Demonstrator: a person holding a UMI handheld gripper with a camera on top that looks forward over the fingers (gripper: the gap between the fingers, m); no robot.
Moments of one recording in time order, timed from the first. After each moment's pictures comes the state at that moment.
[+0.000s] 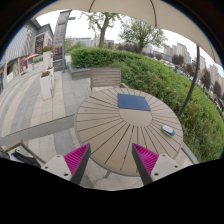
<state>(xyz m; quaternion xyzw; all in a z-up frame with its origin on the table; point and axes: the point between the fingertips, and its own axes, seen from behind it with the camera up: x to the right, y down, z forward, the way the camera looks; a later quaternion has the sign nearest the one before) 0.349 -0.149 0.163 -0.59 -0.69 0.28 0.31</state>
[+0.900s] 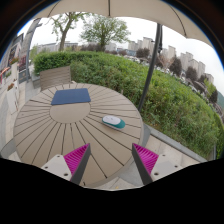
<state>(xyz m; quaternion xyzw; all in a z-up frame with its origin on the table) 0.291 0.146 0.078 -0.69 -0.56 0.21 0.40</state>
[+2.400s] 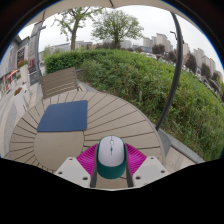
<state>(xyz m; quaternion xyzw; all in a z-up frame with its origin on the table) 0.044 0.211 0.049 -0.67 -0.61 0.27 0.33</state>
